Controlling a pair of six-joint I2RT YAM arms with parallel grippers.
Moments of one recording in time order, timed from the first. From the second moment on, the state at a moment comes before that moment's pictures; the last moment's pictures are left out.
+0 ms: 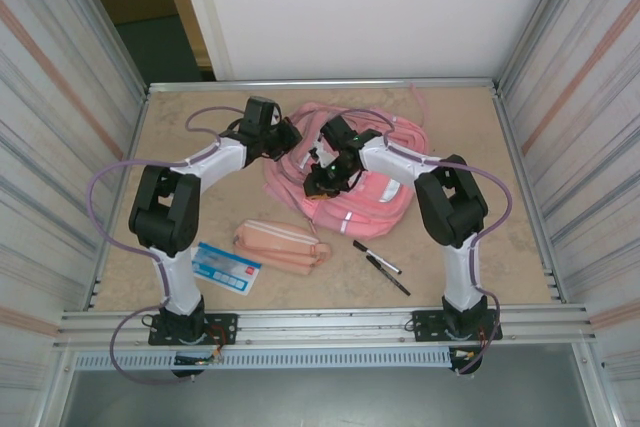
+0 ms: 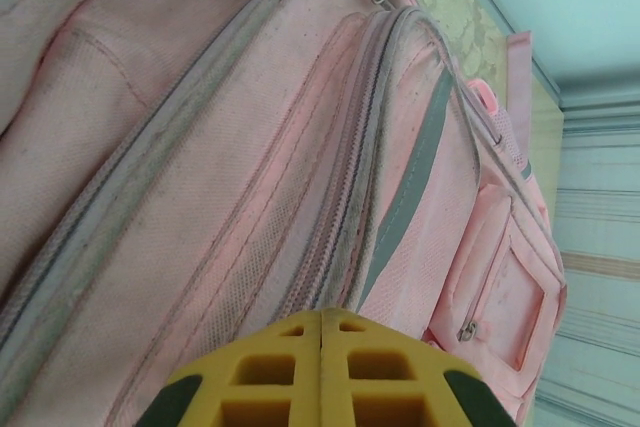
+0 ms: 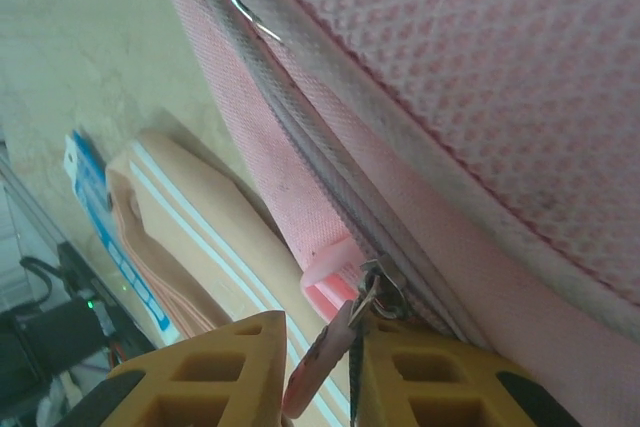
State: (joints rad) left arm -0.39 1.90 1.33 -0.14 0.30 -0.93; right arm 0.64 2.04 1.53 -0.69 -0.57 0.47
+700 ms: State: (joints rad) left arm -0.38 1.70 1.20 -0.40 0.43 -0.62; right arm 0.64 1.76 1.34 -0.71 -0.29 0.21
